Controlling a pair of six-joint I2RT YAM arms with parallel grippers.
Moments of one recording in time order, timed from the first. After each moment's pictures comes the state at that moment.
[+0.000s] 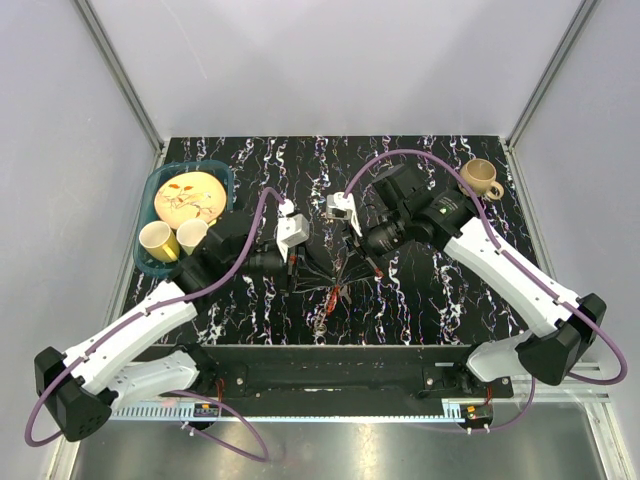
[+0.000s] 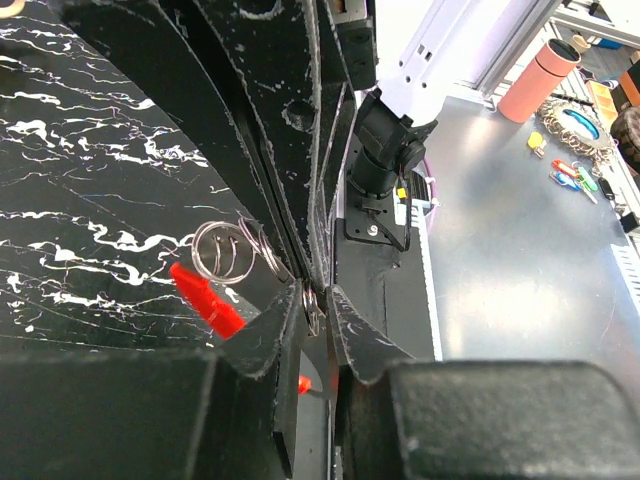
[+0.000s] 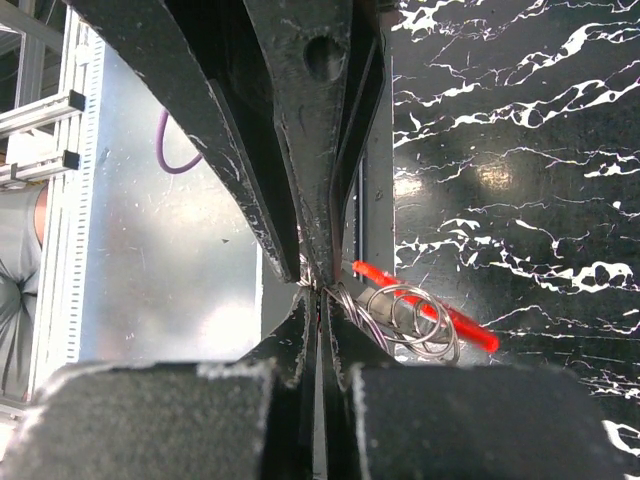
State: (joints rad) left arm -0.76 0.97 0.88 -0.11 0.84 -0.10; right arm 0.72 1.39 1.47 -0.98 -0.91 -0.31
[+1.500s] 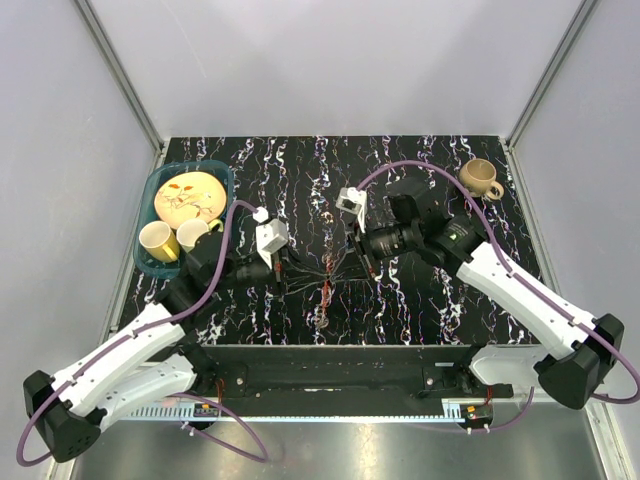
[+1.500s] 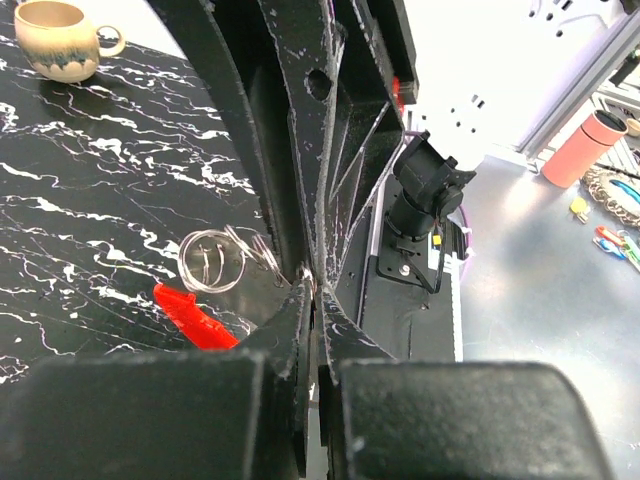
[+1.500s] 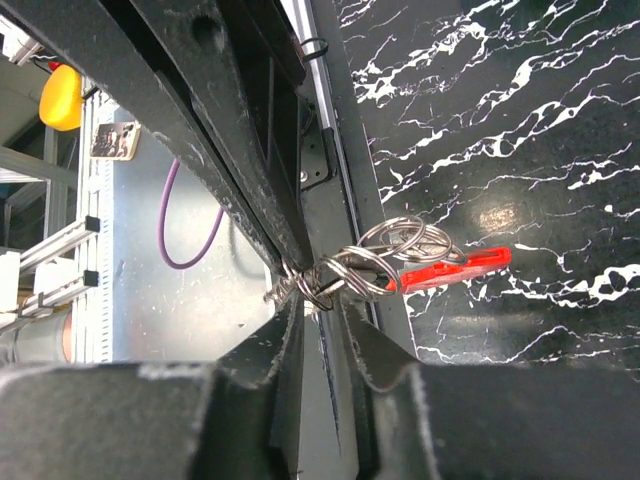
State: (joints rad) left arm -0.76 0.81 0.72 0.03 0.67 -0.21; right arm 0.73 1.24 1.23 -0.58 -0.81 0.11
